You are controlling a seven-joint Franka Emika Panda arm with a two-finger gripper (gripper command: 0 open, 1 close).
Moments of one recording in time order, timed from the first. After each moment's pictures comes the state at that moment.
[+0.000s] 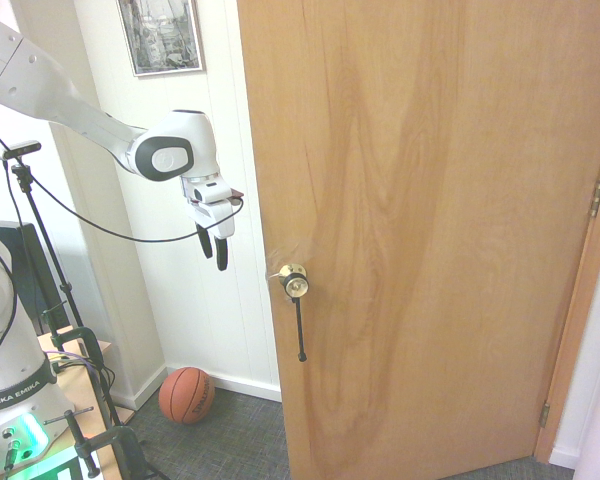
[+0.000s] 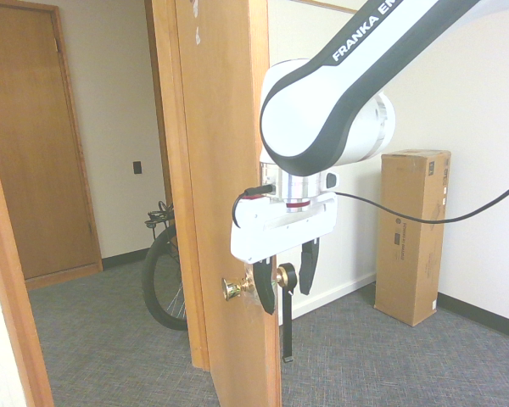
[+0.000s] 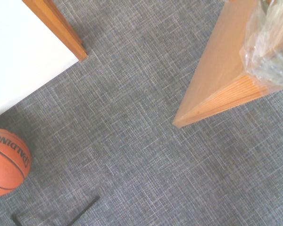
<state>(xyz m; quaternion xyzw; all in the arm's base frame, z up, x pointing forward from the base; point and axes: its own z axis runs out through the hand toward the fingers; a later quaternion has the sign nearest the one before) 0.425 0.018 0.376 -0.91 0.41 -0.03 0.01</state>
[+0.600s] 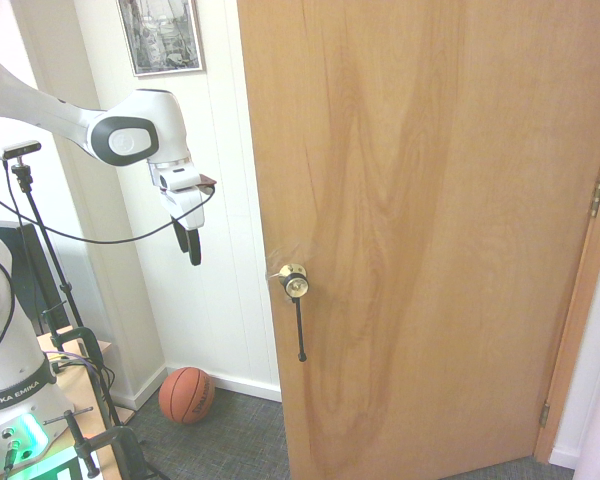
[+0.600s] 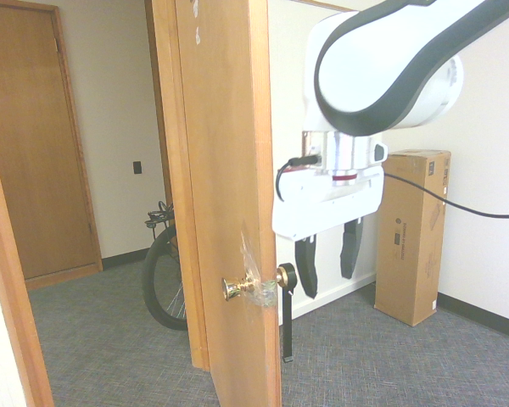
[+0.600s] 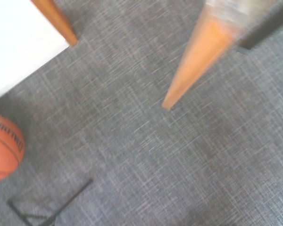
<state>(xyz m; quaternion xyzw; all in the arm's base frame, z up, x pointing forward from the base) 0.358 -0.007 0.425 -0.90 0.44 -0.04 0.01</state>
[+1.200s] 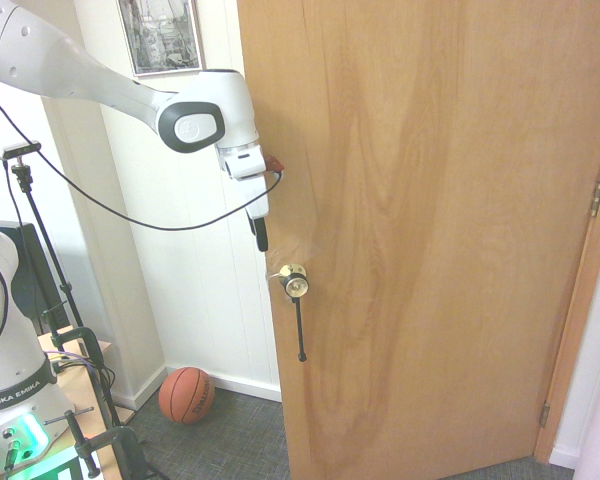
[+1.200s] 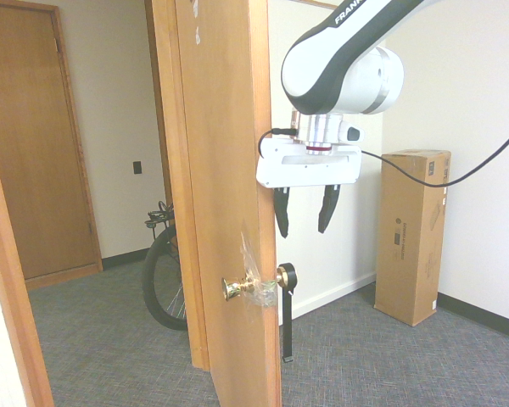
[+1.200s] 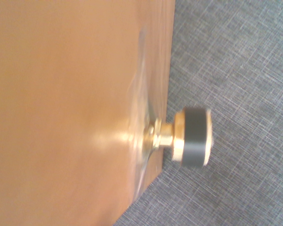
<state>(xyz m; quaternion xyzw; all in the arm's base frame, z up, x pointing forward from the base) 0.466 -0.106 0.453 -0.83 0.55 -0.07 0.05</state>
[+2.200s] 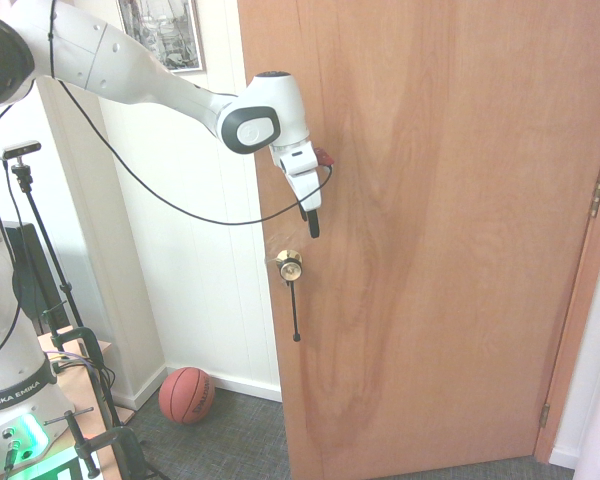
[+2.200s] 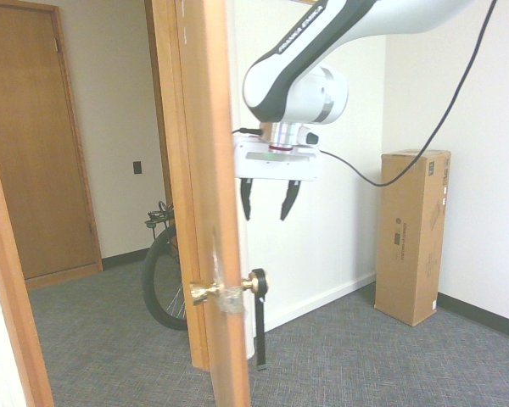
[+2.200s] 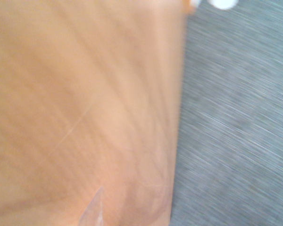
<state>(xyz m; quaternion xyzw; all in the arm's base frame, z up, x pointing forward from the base) 0.591 -0.097 0.445 -0.81 0.57 -0.10 0.09</state>
